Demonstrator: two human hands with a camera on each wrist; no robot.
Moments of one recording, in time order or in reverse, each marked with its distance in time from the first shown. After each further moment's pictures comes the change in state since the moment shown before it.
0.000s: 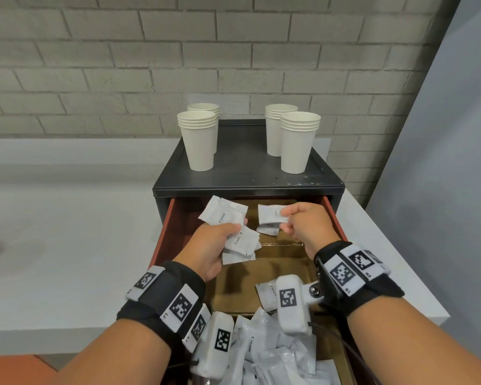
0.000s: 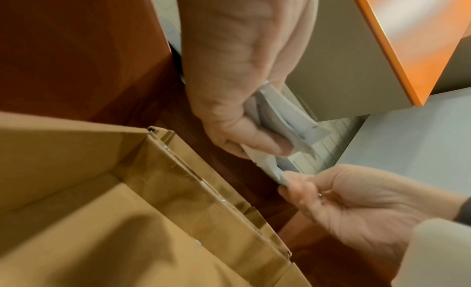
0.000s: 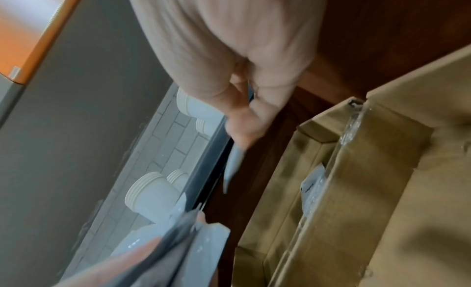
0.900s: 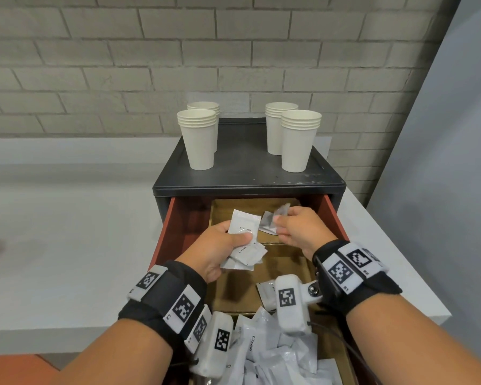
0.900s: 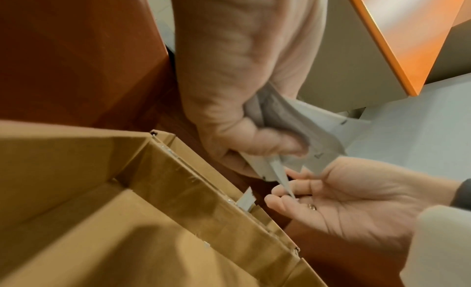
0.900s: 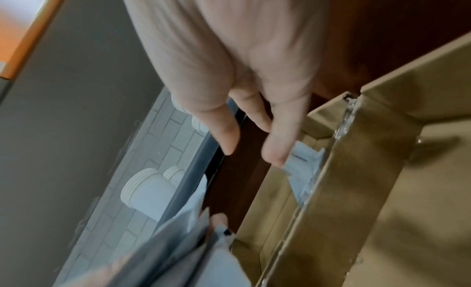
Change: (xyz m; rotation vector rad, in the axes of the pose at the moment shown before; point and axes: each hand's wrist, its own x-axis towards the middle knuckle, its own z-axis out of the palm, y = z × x) left_hand -0.001 0.000 0.001 0.272 -0.110 -0.044; right_hand 0.000 -0.001 0.006 -0.026 -0.161 0.089
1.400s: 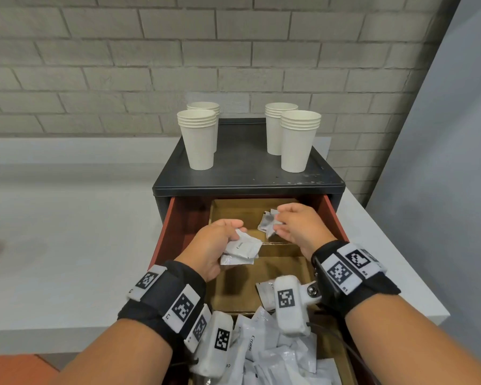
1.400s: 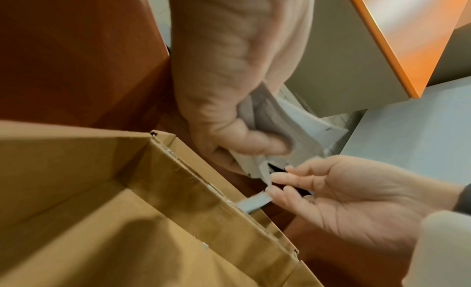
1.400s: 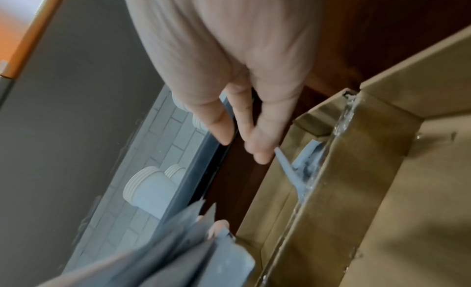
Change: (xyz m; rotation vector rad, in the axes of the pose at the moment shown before) left_hand 0.002 0.002 0.001 -0.102 0.150 -0.018; right_hand -0.001 0.000 0.002 0.069 0.048 -0.022
